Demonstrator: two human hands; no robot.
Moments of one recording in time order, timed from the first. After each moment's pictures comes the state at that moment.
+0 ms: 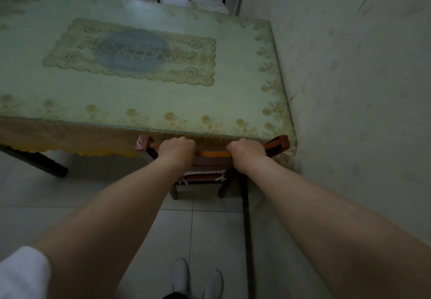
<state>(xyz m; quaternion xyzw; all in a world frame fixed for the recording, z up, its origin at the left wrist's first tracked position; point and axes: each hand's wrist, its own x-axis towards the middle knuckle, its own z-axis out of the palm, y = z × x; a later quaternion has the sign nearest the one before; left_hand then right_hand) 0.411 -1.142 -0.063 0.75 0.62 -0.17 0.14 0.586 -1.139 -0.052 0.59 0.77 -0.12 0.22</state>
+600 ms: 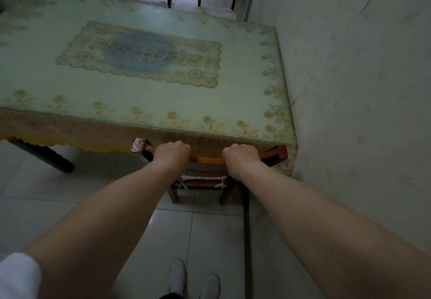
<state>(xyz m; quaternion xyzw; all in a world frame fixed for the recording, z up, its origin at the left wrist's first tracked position) 0.410 -1.165 -0.063 0.74 0.63 -0.17 0.13 0.581 -1.158 -0.050 0.55 0.80 -0.07 0.23</state>
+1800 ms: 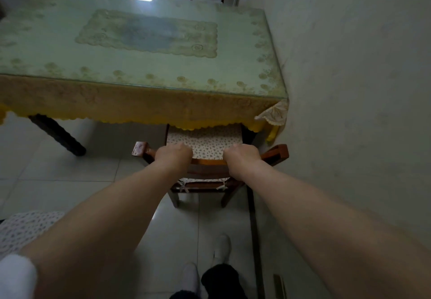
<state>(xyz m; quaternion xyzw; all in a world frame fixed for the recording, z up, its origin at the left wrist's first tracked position) 0.380 -1.372 -0.057 0.76 0.61 -0.19 0.14 0.551 -1.372 -0.047 0.57 0.78 -0.07 0.24</state>
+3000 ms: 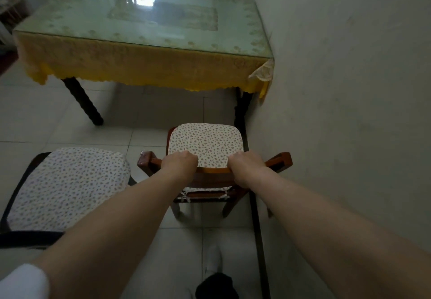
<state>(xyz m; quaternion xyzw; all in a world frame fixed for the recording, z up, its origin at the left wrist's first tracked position) 0.354 -1.741 -0.045 0.78 0.58 -0.18 0.14 0.526 -1.744 -0.036 0.57 0.78 -0.09 0.24</state>
